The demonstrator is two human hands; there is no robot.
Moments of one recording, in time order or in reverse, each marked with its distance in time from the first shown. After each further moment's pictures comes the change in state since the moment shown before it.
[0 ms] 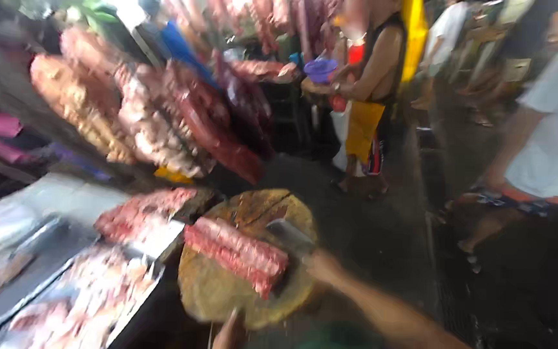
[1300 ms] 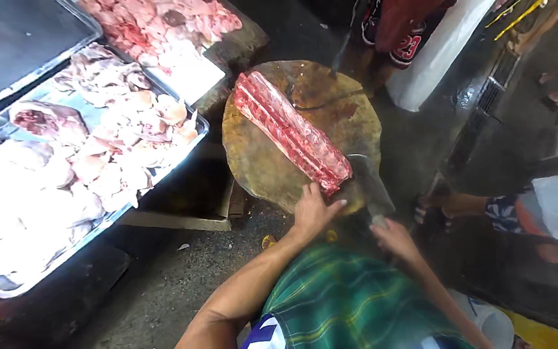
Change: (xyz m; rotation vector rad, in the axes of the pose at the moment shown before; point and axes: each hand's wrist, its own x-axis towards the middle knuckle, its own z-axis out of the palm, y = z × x) left_hand 0.024 0.035 0.018 0.848 -0.162 0.476; right_hand -0.090 -0.006 0.088 0.245 0.002 0.382
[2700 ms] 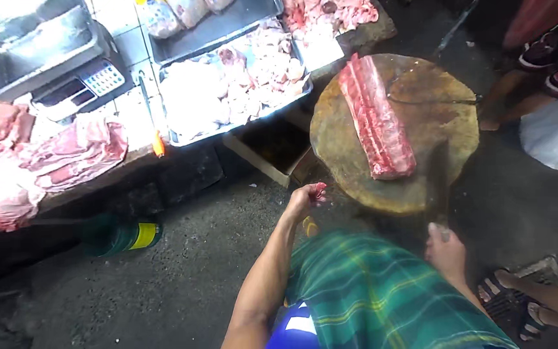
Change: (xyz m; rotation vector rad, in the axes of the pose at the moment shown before) left_hand -0.105 -0.104 0.008 -1.331 0.254 -0.510; right_hand 0.043 0.045 -0.028 0.100 0.082 -0.365
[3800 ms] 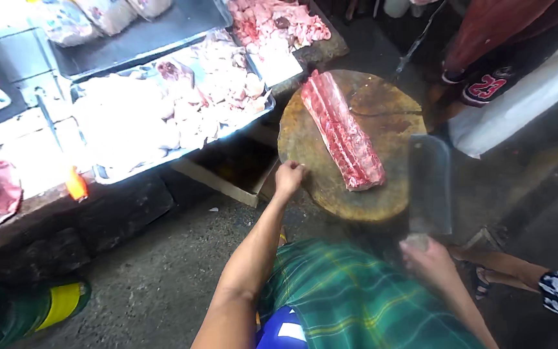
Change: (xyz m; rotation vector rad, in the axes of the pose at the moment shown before) left_hand 0.098 0.091 0.040 0.747 0.135 0.285; right_hand -0.053 -0.061 -0.015 0.058 -0.181 -0.077
